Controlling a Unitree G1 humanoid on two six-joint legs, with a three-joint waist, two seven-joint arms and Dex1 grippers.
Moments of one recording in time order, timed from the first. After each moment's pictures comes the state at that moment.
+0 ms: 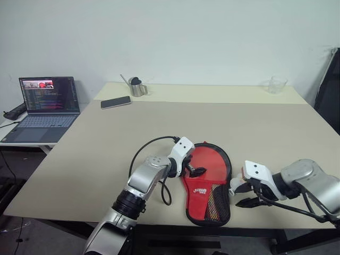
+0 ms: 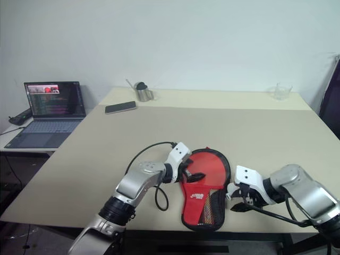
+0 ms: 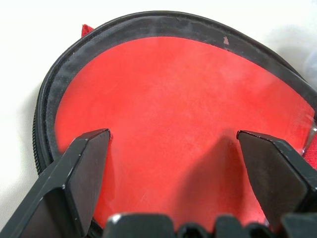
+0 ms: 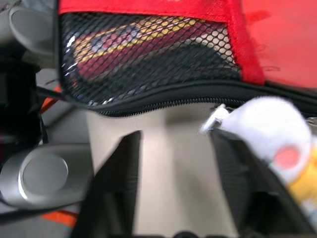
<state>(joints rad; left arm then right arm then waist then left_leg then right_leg) -0.64 0.23 -0.32 0.14 -0.13 0.75 -0.65 -0.38 -1.05 0.25 -0.34 0.28 0.72 1.25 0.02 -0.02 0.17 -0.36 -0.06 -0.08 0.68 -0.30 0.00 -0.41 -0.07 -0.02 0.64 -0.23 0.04</state>
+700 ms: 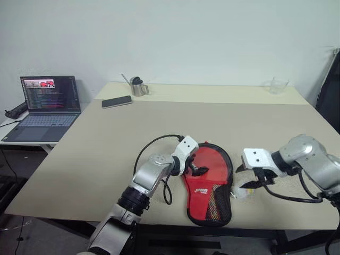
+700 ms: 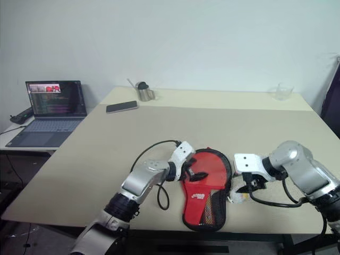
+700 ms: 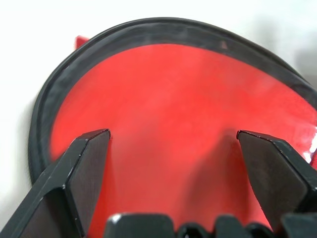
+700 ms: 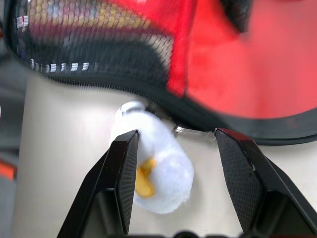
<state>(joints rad) -0.73 0.17 -0.35 0.26 -0.10 0.64 -0.74 -0.63 -1.01 0.40 -0.09 0.05 0.35 1.40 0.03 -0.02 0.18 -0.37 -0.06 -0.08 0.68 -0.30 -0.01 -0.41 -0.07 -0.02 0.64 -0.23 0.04</state>
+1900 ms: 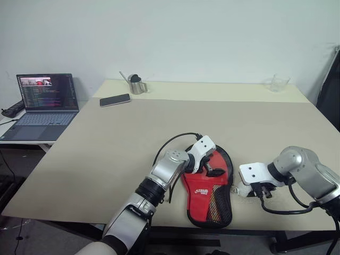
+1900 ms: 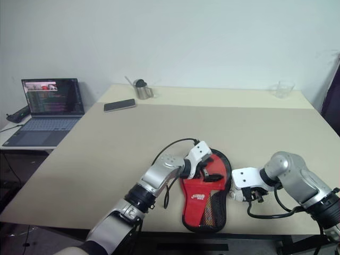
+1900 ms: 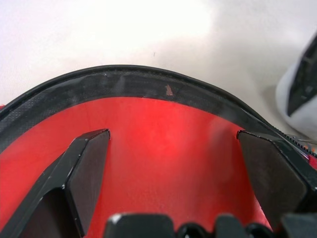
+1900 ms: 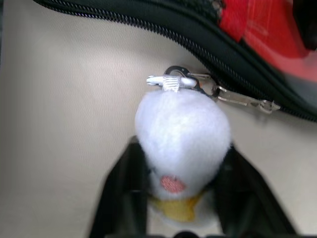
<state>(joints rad) -0.82 0.05 -0.36 0.47 -0.03 0.52 -0.78 -0.54 -1.00 0.44 -0.13 -0.14 0.30 1.41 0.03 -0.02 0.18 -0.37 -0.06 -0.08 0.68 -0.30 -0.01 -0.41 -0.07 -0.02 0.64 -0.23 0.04</state>
